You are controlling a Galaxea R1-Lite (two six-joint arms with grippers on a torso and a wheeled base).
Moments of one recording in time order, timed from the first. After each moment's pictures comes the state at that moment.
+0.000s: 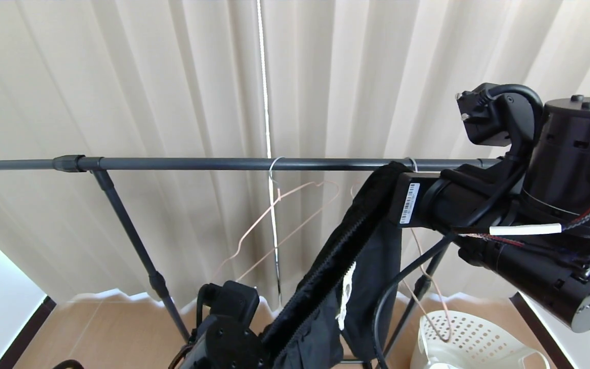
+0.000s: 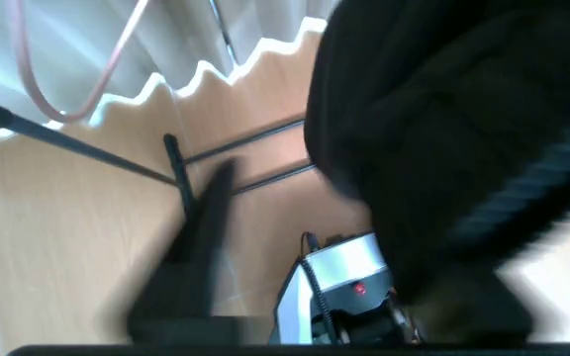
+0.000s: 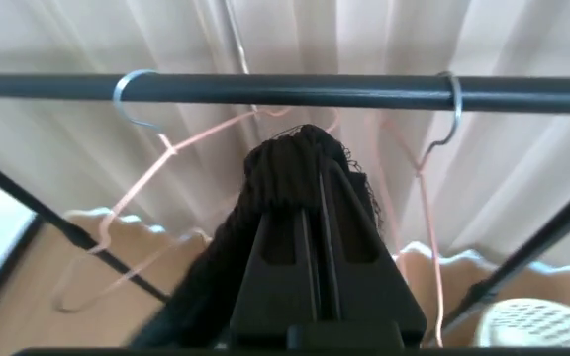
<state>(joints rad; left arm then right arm) -1.01 1.73 -0.49 -0.45 0.56 -0.40 0.88 1.55 -0.94 -0.44 -0.69 0.27</state>
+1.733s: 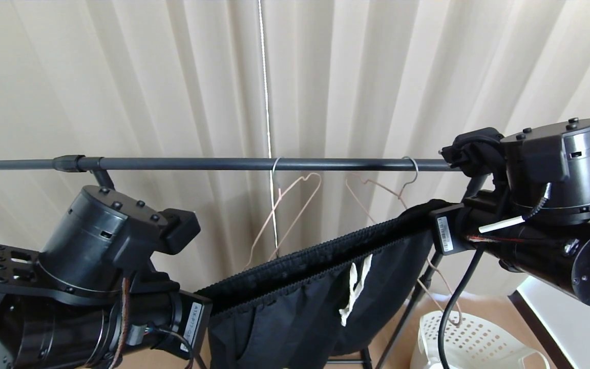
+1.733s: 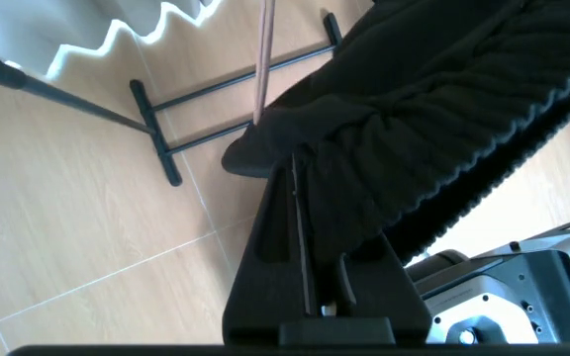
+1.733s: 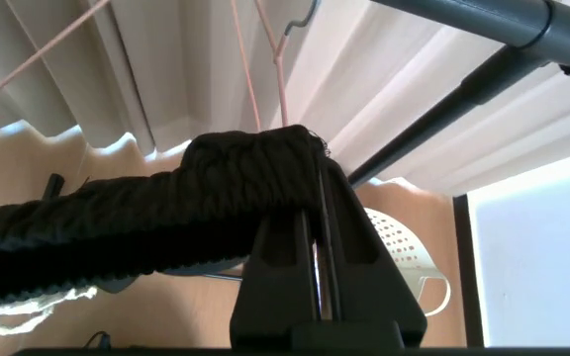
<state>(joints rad) -0.73 1.44 -0.85 0.27 0.19 -0.31 0.68 1.53 -0.97 -0.03 -0.67 0.12</state>
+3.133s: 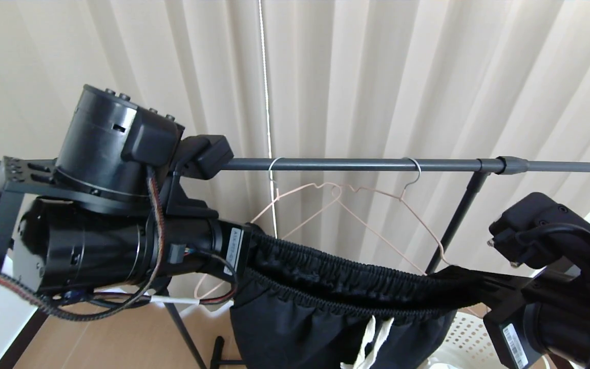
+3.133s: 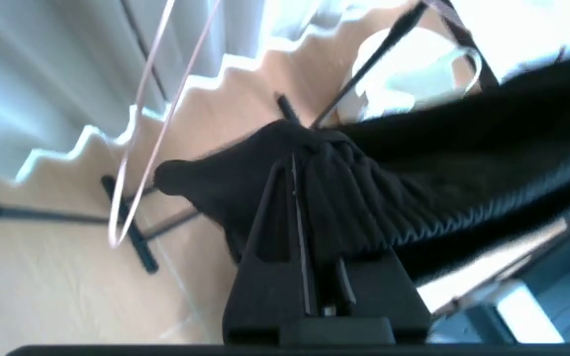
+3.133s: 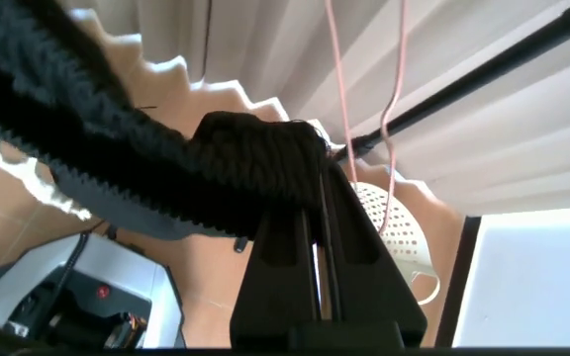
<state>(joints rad) -0.74 1.54 -1.13 0.21 0.11 -0.23 0.98 1.30 -0.83 0.25 -0.67 0.15</state>
